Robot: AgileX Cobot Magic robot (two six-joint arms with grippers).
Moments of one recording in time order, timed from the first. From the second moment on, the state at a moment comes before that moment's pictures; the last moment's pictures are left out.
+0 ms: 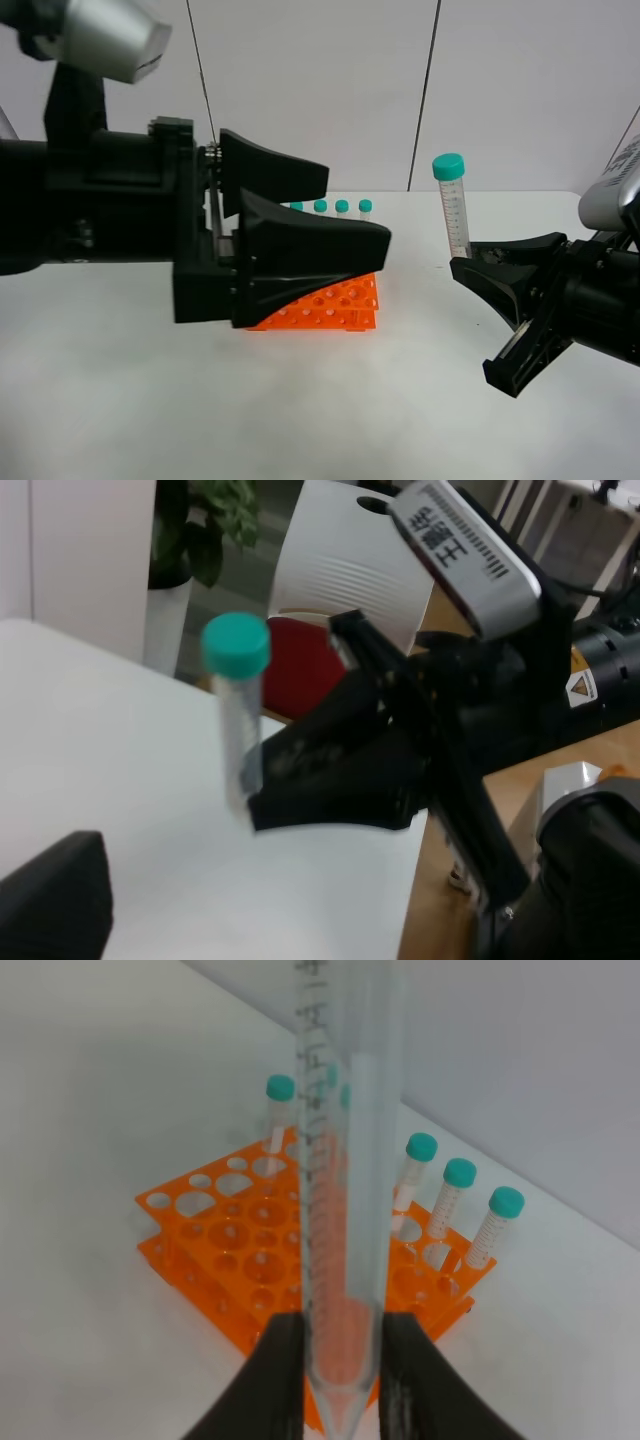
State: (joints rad) left arm -0.67 1.16 -0.79 -1.68 0.55 1.61; right arm 0.62 0.79 -0.39 0.14 0.01 -0.37
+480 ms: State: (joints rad) left arm -0.76 1.48 -1.08 -1.73 0.51 1.72; right arm 0.62 0.79 -0.39 0.14 0.02 -0.37
